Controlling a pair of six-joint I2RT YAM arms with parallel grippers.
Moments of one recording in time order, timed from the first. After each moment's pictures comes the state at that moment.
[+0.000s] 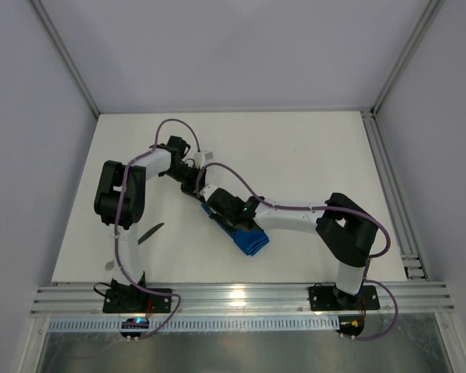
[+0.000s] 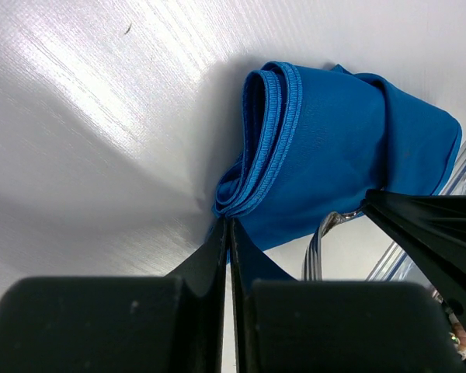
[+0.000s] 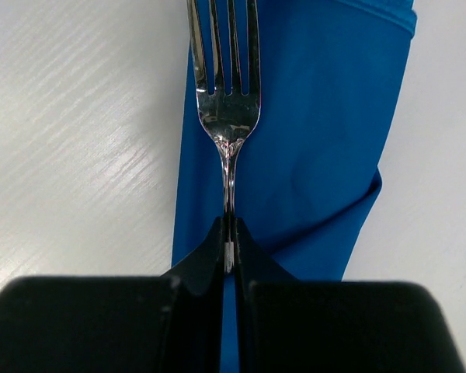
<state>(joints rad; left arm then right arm) -0.24 2.06 1.39 -0.72 0.73 0.21 1.04 1.82 1.16 -0.31 0.24 0.04</state>
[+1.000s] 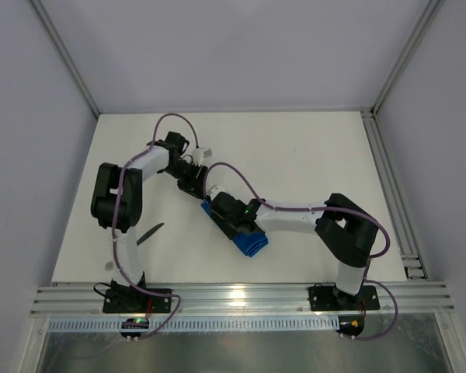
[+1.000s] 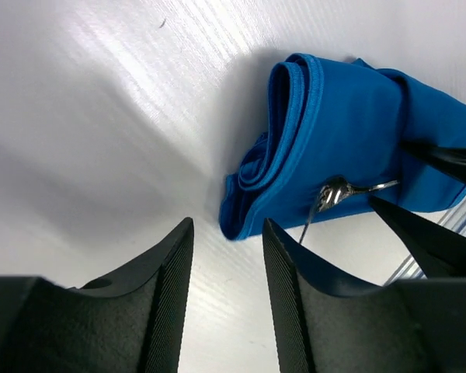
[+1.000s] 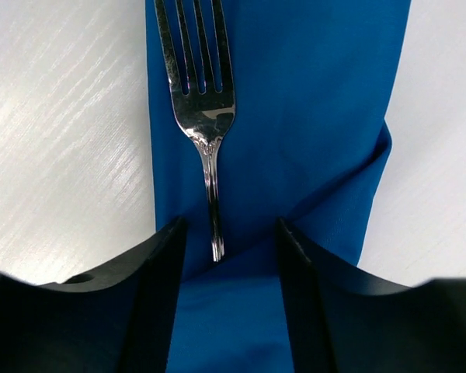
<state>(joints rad) -0.24 2.04 1.41 -0.75 0.66 0.24 1.04 1.82 1.11 -0.33 0.27 0.19</state>
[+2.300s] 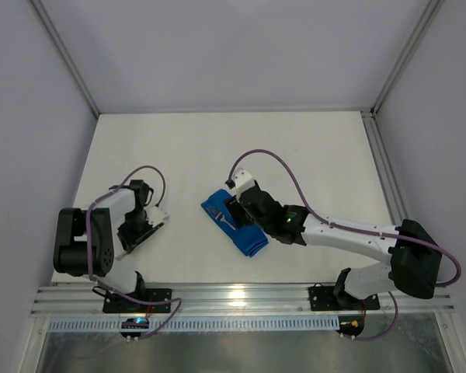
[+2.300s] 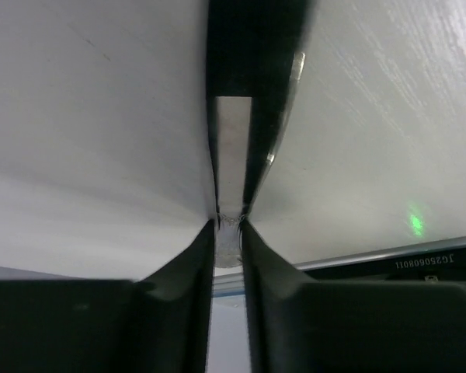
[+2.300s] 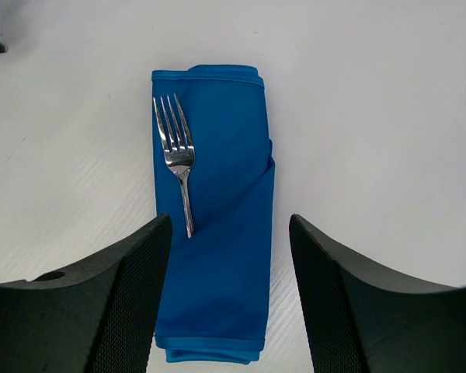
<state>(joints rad) -0.01 1.54 0.74 -0.91 -0.17 0.71 1.04 1.36 0.89 -0.14 0.38 0.17</state>
